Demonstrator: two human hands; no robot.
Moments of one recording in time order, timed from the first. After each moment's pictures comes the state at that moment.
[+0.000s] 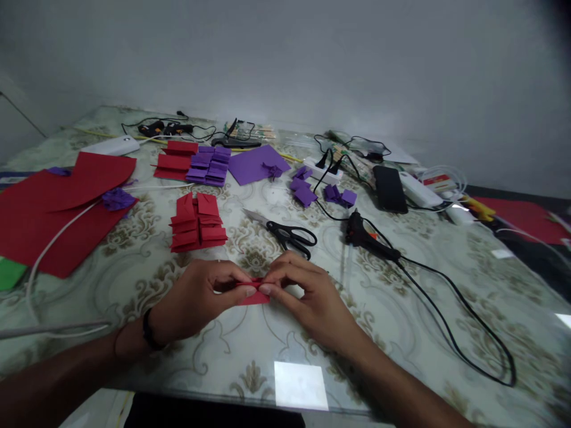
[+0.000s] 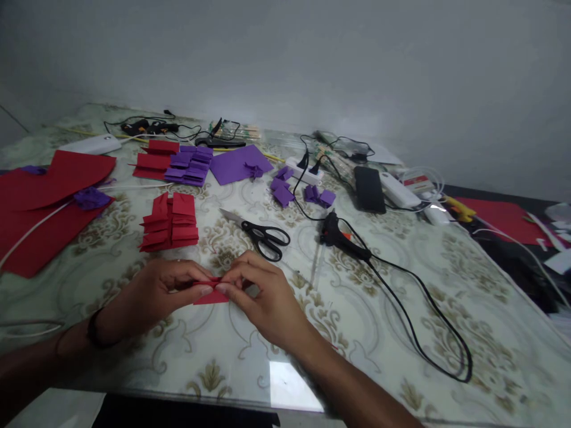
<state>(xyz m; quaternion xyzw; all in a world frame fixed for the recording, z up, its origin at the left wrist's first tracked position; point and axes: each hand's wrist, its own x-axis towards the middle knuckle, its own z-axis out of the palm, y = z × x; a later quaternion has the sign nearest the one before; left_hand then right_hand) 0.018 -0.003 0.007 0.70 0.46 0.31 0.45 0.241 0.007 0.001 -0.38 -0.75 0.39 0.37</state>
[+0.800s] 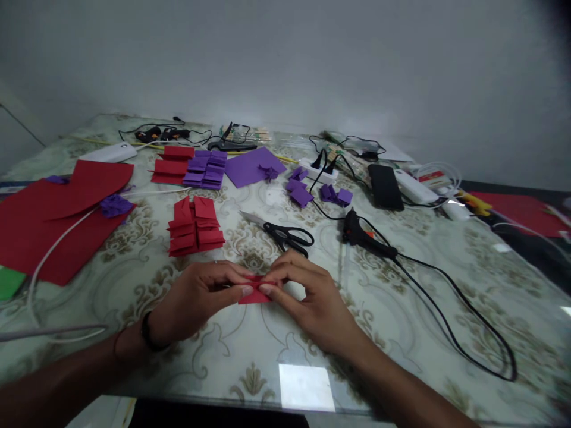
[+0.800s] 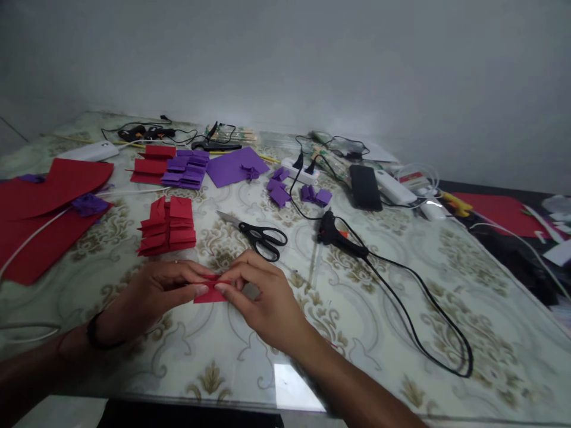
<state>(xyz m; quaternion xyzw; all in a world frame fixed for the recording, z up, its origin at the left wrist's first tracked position) 0.017 -0.001 0.003 0.65 0.43 0.37 0.51 0.241 0.005 0.004 -0.36 -0.76 0.36 0.41</state>
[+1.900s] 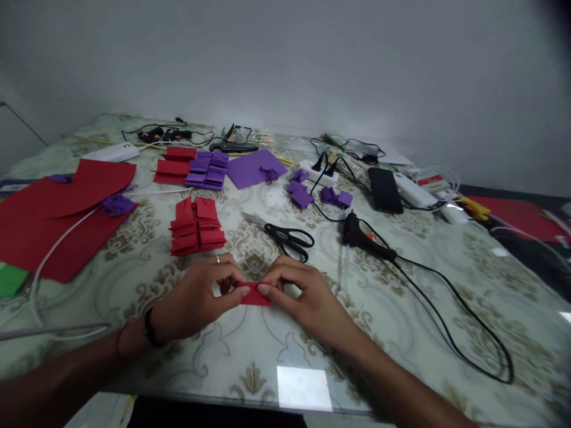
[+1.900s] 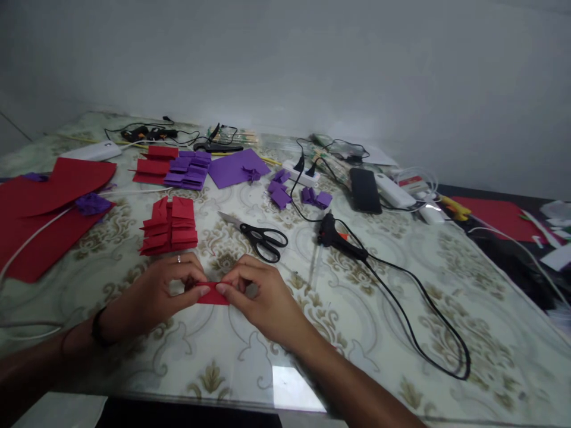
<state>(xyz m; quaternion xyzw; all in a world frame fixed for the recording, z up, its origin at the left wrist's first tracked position) 0.014 0.003 0.002 0.77 0.44 0.30 0.35 0.240 0.010 0.002 -0.40 -0.73 0.44 0.34</state>
